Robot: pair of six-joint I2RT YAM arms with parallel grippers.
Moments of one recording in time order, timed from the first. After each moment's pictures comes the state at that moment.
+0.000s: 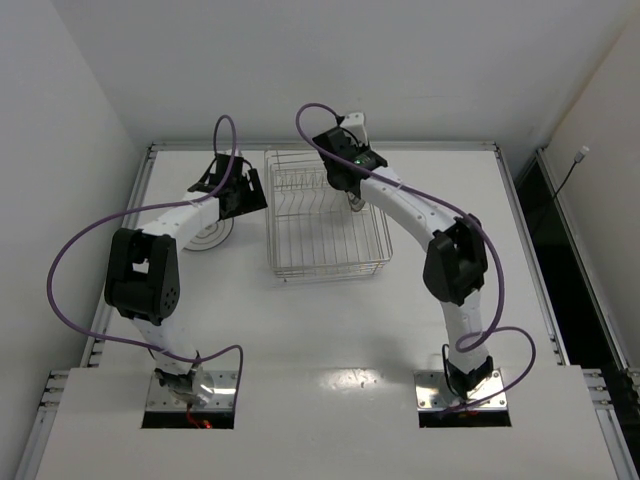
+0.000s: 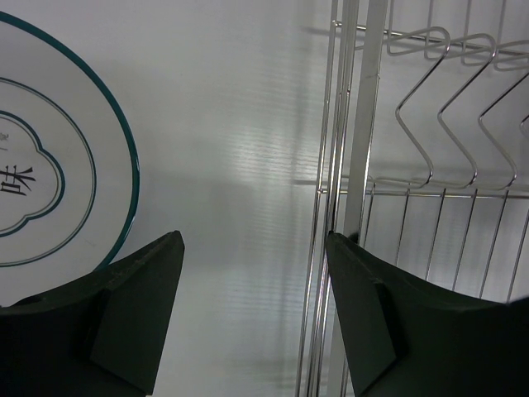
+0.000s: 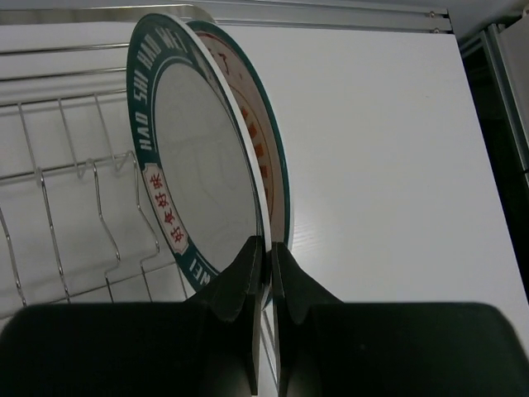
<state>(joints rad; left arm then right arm) -0.20 1.76 1.27 -0.31 -0.09 -0.45 0.61 2.09 1.92 -0.63 0.88 0.27</state>
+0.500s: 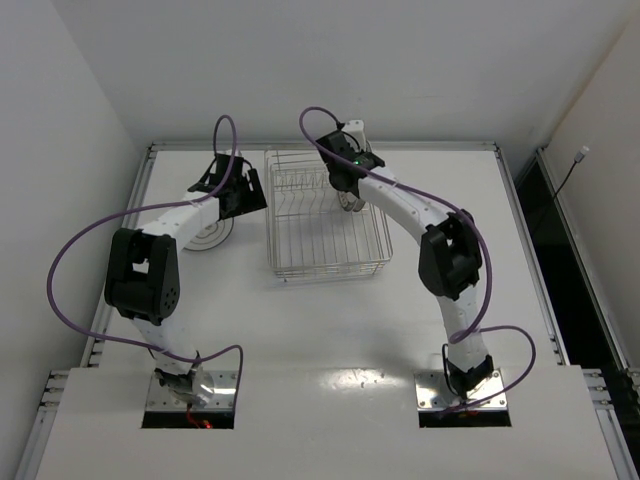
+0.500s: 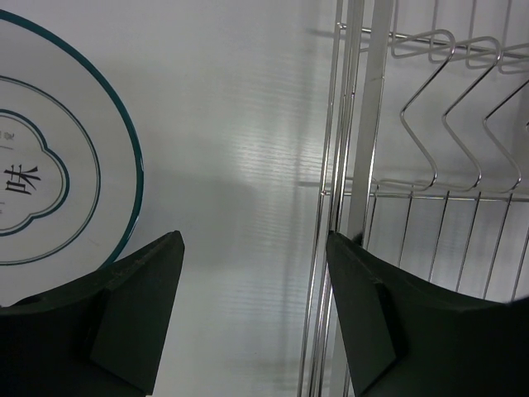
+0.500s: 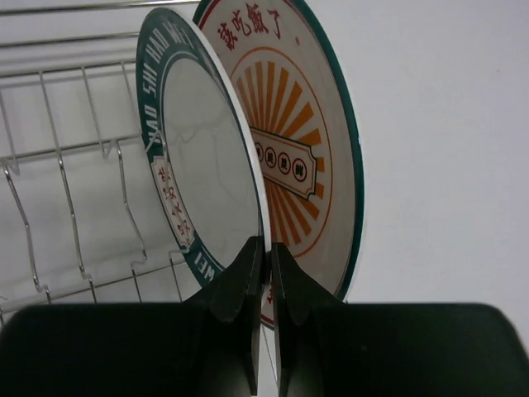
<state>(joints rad) -0.20 1.76 1.27 -0.31 -0.10 -0.45 0.58 2.16 1.92 -0.61 0.76 0.33</state>
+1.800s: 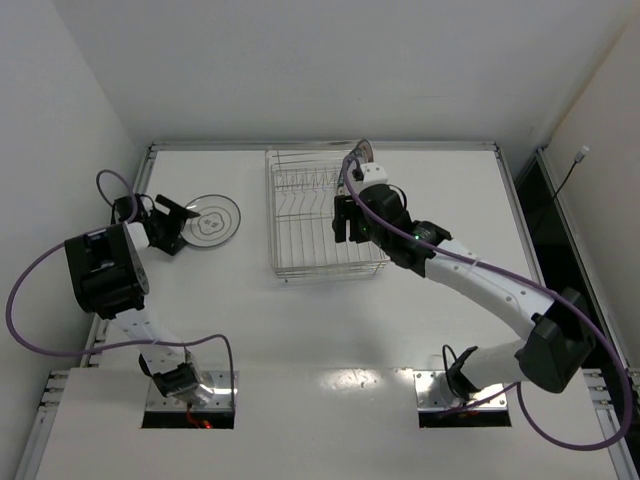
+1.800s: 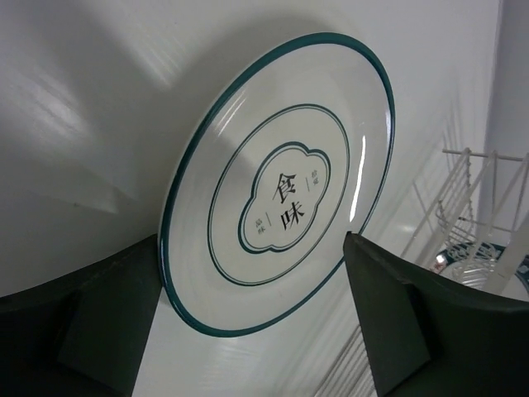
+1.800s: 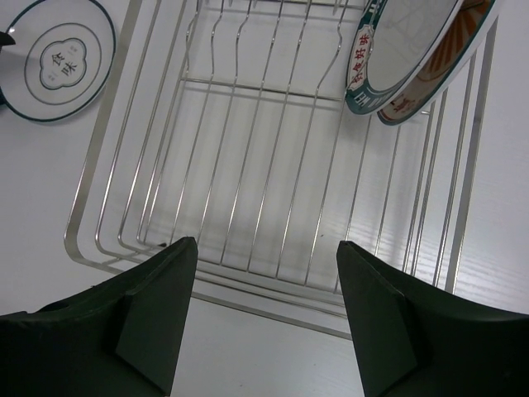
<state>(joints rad) 0.40 1.83 0.98 0.02 0.38 -0.80 0.72 1.38 1.07 -0.24 0.27 0.36</state>
